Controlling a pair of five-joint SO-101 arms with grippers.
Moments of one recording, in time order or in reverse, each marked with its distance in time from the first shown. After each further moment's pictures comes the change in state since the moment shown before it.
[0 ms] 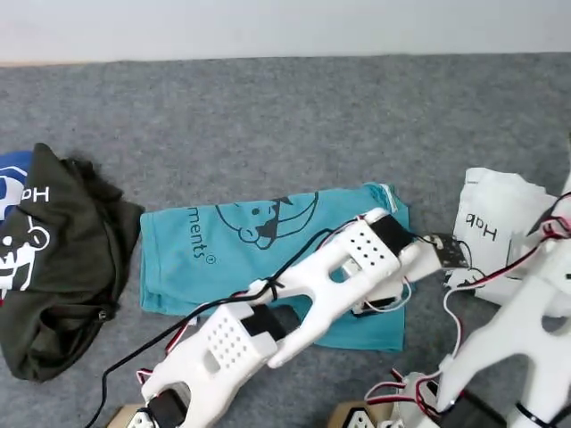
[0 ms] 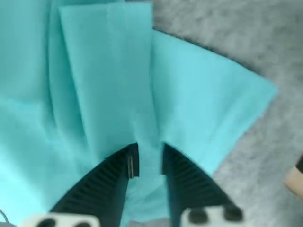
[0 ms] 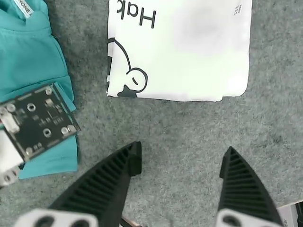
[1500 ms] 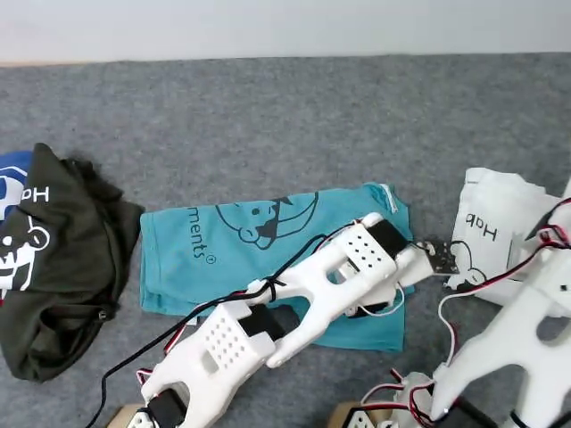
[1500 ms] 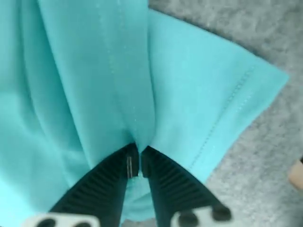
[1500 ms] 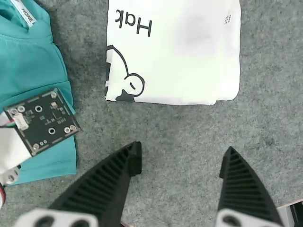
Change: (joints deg) left arm -0.3 -0.9 6.3 -1.6 0.0; right arm 0.0 -3.1 0.0 0.0 0.0
